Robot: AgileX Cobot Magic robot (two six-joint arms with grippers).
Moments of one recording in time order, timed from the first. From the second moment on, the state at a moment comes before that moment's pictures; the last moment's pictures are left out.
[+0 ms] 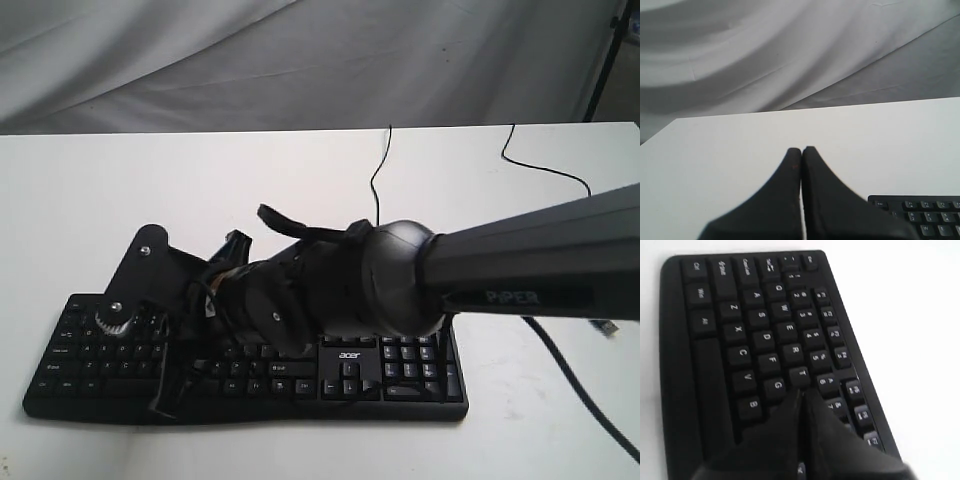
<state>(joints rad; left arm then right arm) 0.13 0.00 -0.01 0.03 0.19 0.09 0.68 2.06 -1.26 0.21 0.08 -0.60</state>
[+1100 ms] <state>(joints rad) 0.13 0.00 -0.01 0.03 0.19 0.09 0.59 2.06 -1.21 0.19 0.08 -0.60</state>
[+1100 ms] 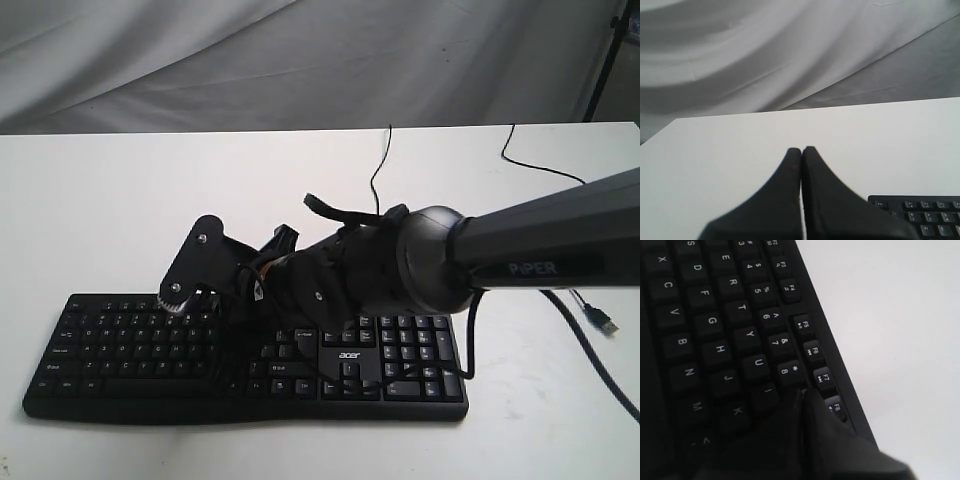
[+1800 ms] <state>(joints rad) 0.13 0.00 -0.01 0.03 0.19 0.09 0.59 2.09 -1.21 0.18 0.10 -0.60</state>
